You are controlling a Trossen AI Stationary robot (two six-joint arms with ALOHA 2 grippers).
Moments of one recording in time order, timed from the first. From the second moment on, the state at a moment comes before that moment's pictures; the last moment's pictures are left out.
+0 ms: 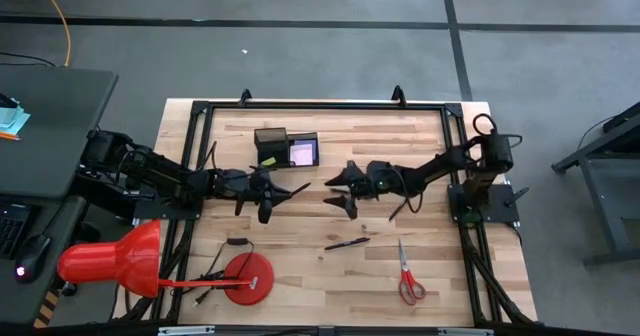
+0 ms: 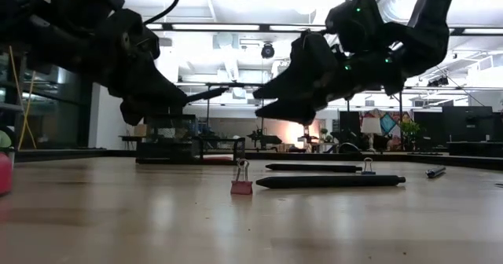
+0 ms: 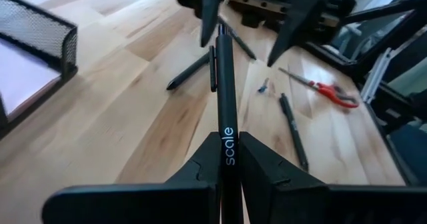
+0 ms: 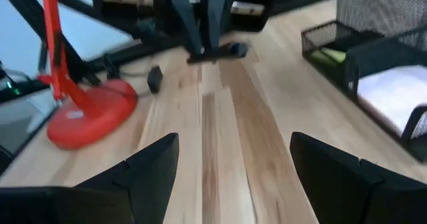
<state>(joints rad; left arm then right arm) 0.05 1.29 0.23 0.70 -0.11 -0.52 -0.05 1.80 0.61 0.92 -0.11 0.27</state>
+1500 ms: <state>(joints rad) 0.05 1.29 0.23 0.77 -0.11 -0.50 -0.05 1.89 0.88 0.77 -0.14 0.31</state>
